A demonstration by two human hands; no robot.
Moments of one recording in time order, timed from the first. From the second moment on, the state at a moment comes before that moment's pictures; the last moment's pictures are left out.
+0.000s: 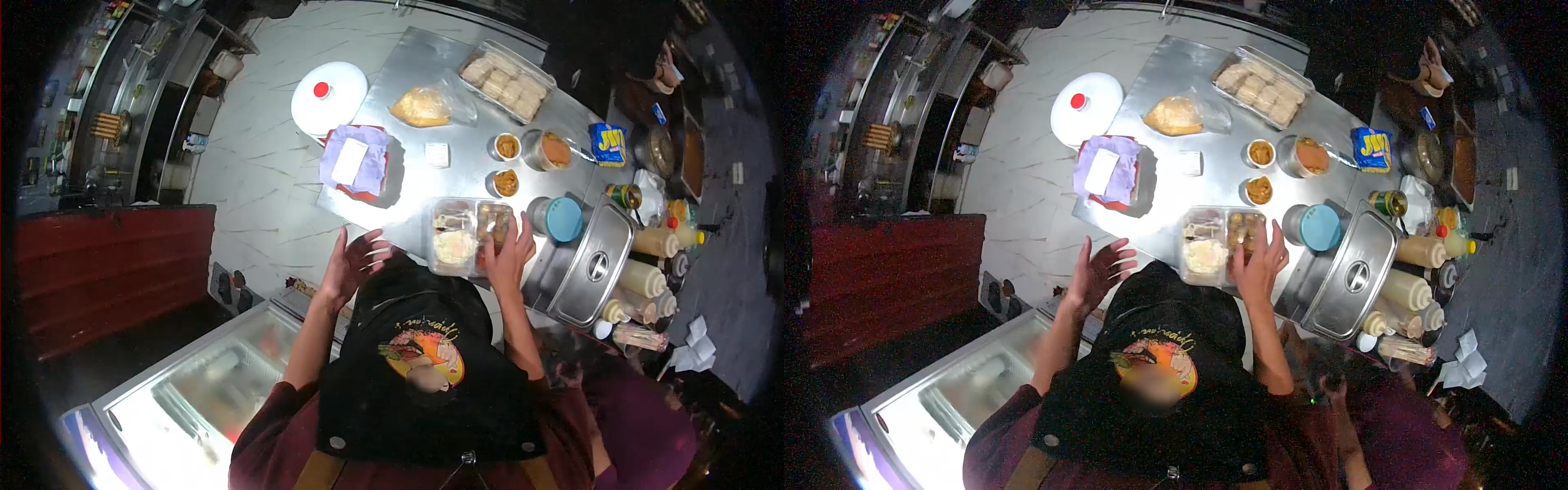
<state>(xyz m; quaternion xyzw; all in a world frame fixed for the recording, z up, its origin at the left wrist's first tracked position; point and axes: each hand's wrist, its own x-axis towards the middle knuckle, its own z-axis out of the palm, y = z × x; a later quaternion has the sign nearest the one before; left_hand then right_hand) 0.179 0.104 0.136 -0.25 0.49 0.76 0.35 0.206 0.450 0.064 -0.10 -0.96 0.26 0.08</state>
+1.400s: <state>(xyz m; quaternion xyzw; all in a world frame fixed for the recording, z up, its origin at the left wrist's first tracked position) -0.023 -0.022 0.006 -0.03 0.86 0.51 -0.07 0.198 0.289 0.060 -0.17 -0.93 0.29 0.16</state>
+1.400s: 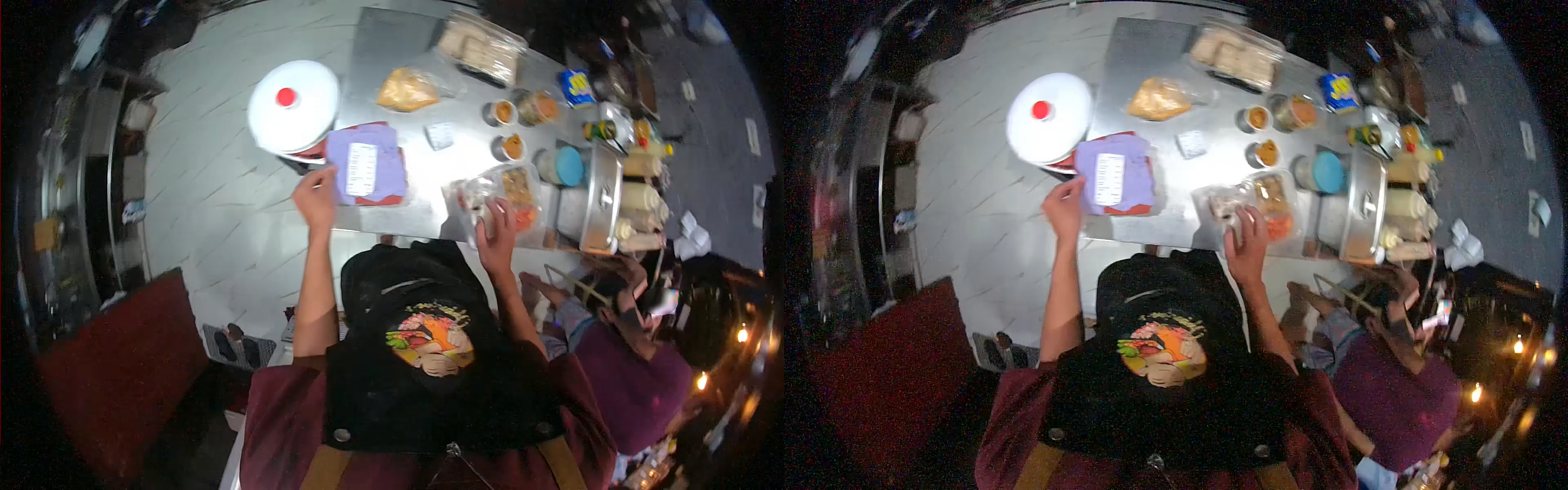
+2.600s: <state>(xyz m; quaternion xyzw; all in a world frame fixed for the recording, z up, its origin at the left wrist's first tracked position) 0.136 0.174 0.021 -0.03 0.68 0.60 0.43 0.279 0.437 -0.001 -0.47 -0.62 0.62 0.12</state>
